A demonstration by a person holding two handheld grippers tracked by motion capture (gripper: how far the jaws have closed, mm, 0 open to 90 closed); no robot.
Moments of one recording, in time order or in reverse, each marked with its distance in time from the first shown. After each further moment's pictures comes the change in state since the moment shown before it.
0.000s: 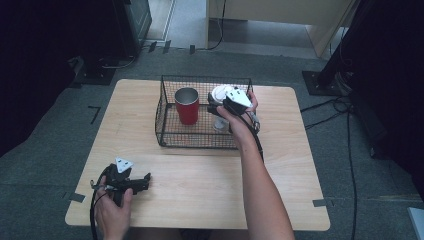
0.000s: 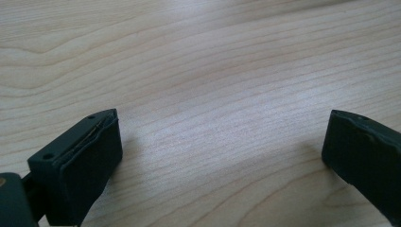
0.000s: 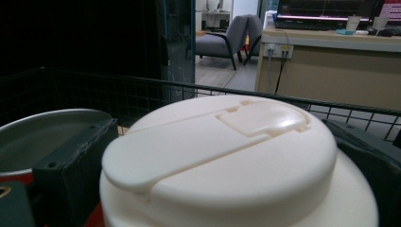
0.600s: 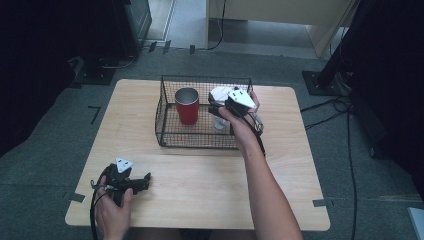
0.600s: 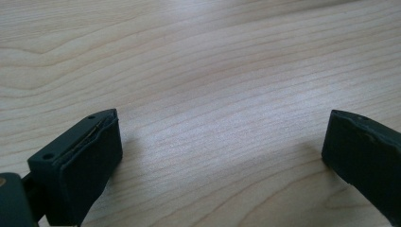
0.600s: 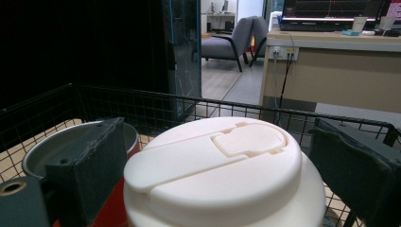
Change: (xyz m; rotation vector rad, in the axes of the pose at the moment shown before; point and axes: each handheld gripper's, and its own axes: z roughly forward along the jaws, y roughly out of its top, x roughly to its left) left arm 0.000 0.000 0.000 -0.001 0.002 -0.003; right arm 0.004 0.015 -0.021 -0.006 0.027 0.025
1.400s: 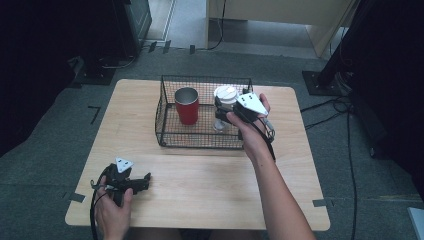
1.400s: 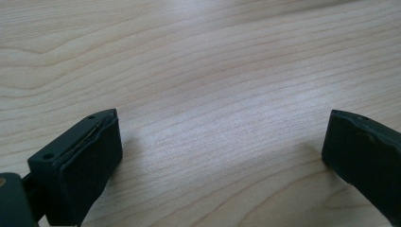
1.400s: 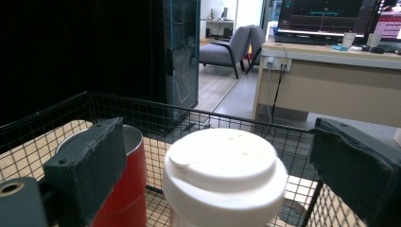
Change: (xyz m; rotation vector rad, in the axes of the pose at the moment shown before) left arm 0.000 0.000 0.000 -0.002 0.001 -0.001; right arm -0.004 0.019 -0.046 -0.022 -0.004 -0.046
